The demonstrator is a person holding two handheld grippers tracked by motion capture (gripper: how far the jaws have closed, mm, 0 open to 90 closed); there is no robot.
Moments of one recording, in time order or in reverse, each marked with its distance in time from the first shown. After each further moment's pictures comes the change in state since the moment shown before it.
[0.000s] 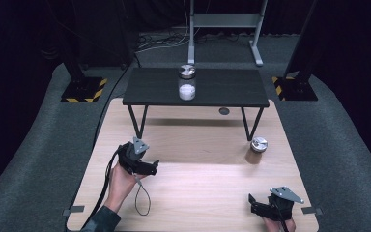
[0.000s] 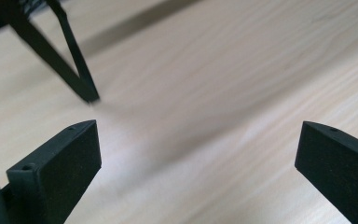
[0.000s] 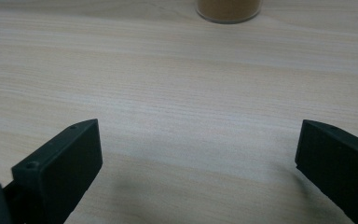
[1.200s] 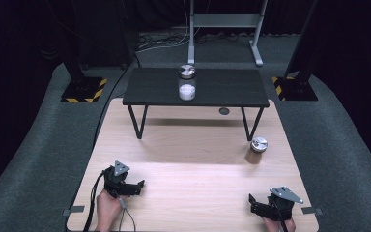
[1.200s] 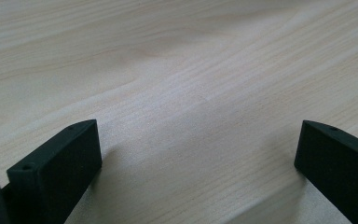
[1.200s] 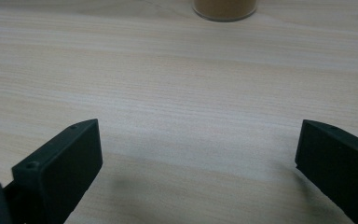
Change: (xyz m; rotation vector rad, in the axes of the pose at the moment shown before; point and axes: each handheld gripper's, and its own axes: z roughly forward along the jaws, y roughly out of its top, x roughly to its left) left arm 0.031 -0.084 0.011 0.018 -0.054 -0.156; right arm 0.003 0.001 0.001 0.008 -0.013 0.004
